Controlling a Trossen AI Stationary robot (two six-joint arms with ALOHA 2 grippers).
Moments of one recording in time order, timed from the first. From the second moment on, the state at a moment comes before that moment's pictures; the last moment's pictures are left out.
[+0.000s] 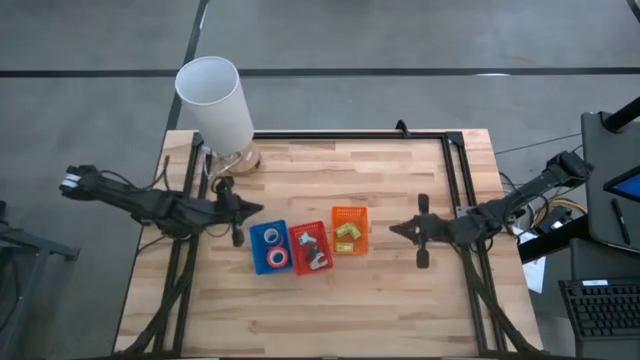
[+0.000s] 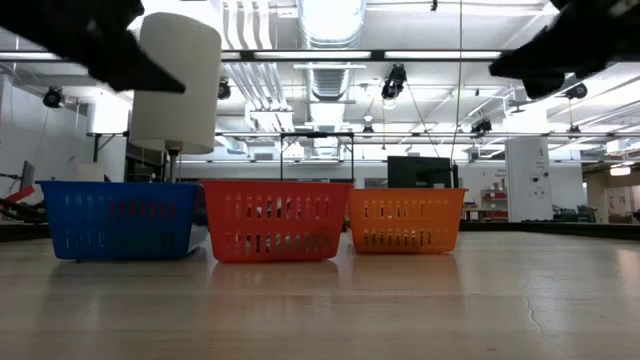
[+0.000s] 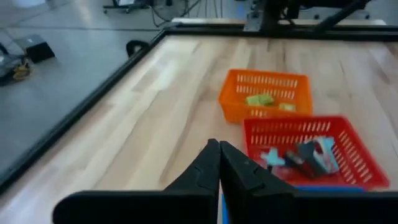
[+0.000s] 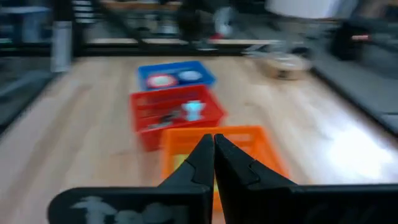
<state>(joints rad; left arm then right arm) -0.27 0.61 0.45 -0.22 -0.54 -0.16 0.51 0.75 0.32 0.11 0.60 0.18</state>
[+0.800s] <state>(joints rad) -0.27 0.00 0.16 -0.25 -0.36 -0.01 0.23 0.60 0.07 0.50 0.15 0.03</state>
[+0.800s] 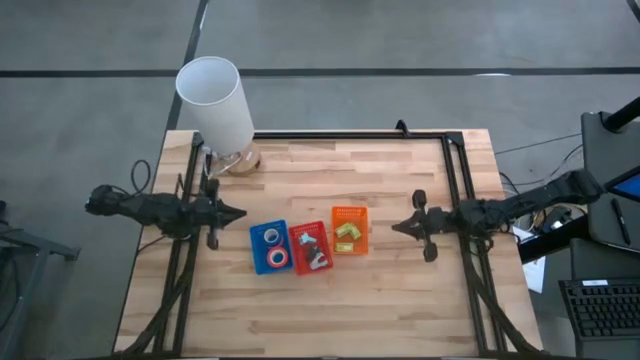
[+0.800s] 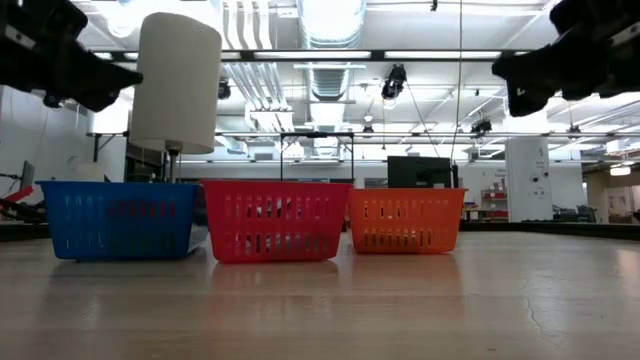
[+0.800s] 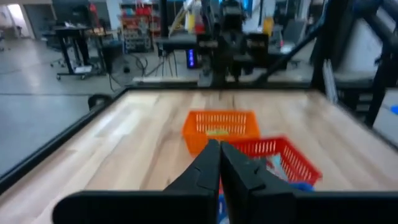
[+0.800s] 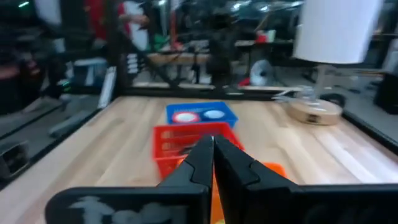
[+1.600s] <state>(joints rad) -0.27 0.02 0.06 -0.10 -0.30 -0.03 0.09 0.58 0.01 0.60 -0.03 0.00</state>
